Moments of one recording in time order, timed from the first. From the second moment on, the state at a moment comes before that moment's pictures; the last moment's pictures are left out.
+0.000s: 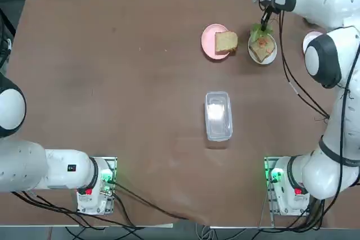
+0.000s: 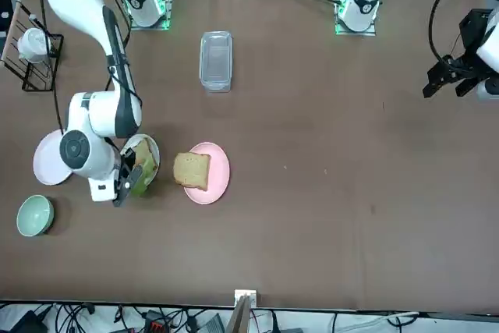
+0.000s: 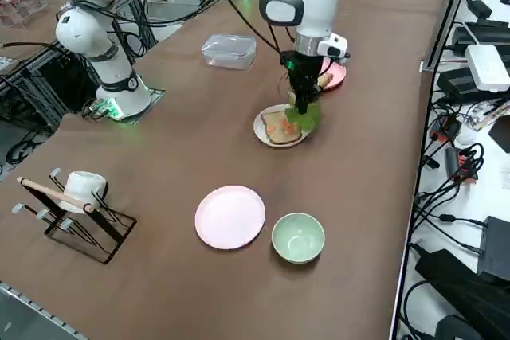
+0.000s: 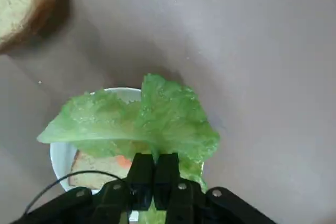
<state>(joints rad) 0.40 0.59 -0.32 -1.65 0.06 2.12 -0.83</state>
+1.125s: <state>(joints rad) 0.40 0.48 -0.33 -1.82 0.06 2.17 -0.83</state>
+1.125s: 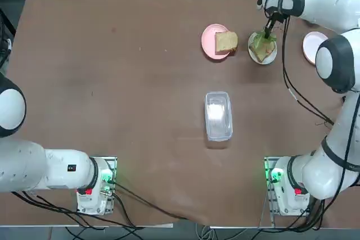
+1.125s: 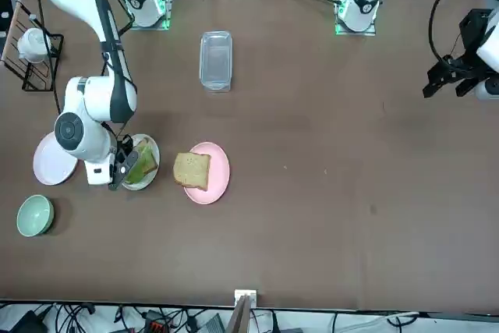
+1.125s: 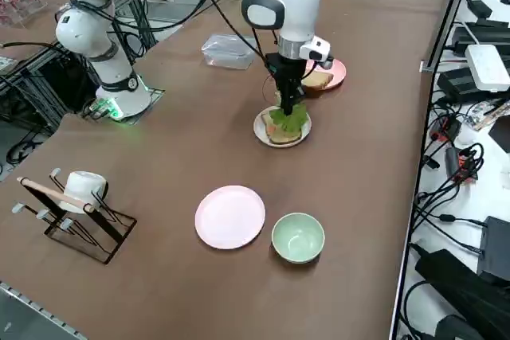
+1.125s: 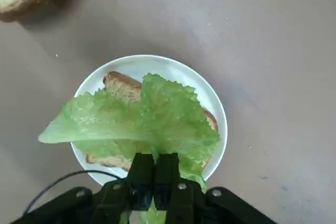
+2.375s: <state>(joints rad) 0.36 0.47 -0.35 -1.74 0.07 2.15 -0.73</state>
